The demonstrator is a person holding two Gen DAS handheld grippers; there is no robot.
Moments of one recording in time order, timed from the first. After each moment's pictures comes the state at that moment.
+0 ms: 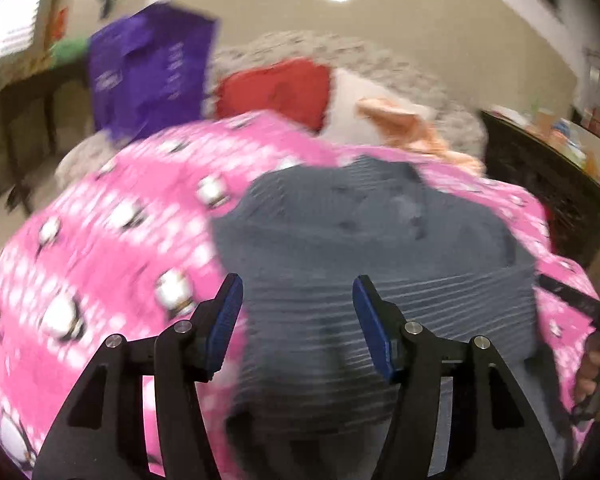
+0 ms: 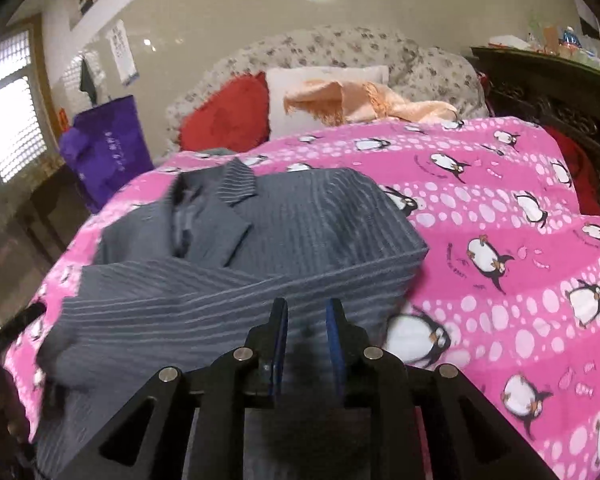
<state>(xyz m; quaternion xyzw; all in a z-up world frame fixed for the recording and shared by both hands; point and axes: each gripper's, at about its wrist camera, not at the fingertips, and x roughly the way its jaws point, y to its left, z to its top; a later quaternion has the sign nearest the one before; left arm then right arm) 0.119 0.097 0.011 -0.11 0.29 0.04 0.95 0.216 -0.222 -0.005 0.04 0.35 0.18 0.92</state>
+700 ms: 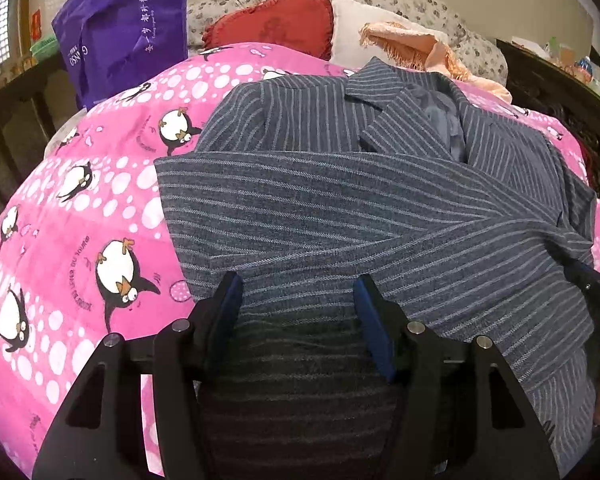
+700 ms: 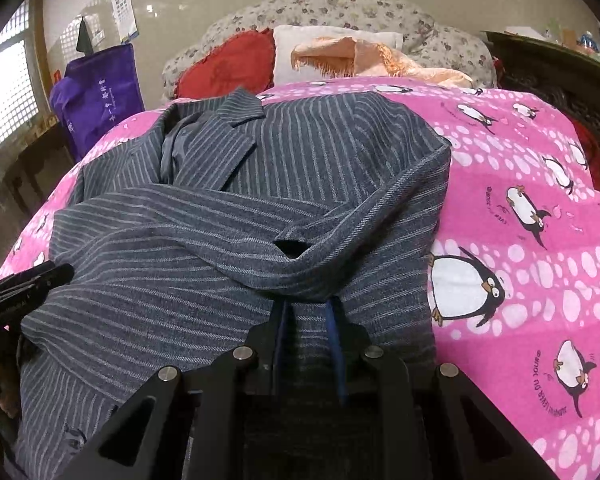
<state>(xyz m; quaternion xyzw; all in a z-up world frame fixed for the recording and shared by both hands) 0.184 0.085 -0.057 -0.06 0.40 0.08 0.91 0.221 -0.191 -0.064 0.00 0.40 0.16 0.90</state>
